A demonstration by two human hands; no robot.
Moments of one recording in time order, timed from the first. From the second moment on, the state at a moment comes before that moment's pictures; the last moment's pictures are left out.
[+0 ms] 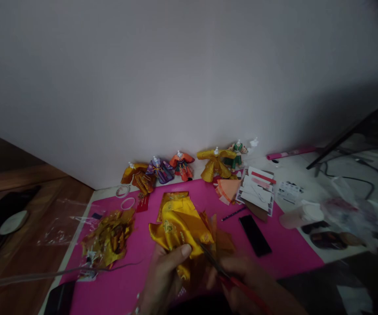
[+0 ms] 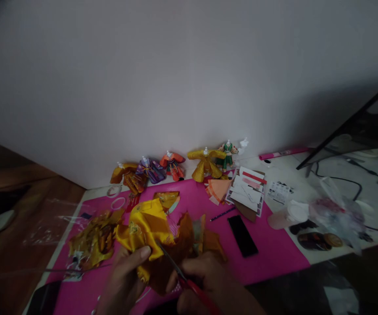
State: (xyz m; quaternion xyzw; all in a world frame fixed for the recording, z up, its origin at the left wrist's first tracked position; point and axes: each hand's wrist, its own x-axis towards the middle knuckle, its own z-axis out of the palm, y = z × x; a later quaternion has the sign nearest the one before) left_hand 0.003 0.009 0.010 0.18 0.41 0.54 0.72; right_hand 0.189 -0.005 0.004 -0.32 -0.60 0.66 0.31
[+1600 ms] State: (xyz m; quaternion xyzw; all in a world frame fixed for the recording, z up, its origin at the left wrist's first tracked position) left_hand 0.017 0.000 0.002 0.29 0.39 0.50 0.72; right_hand 0.193 -0.012 0.009 -0.37 -0.62 0.61 0.33
